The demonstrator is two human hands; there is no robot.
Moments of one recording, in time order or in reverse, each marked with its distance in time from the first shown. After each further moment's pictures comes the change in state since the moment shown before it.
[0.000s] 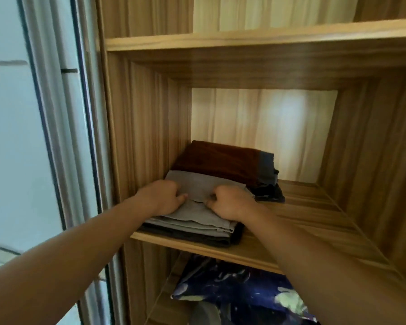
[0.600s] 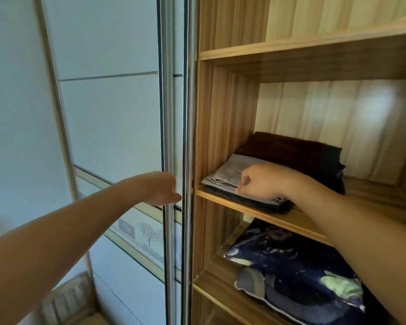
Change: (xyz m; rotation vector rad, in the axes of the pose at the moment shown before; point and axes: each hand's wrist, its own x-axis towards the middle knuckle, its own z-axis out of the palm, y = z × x) left_hand -0.217 -0.032 -0.055 0.168 -0.177 -0.376; right_hand -0.112 -0.083 -0.056 -0.124 -0.159 -0.304
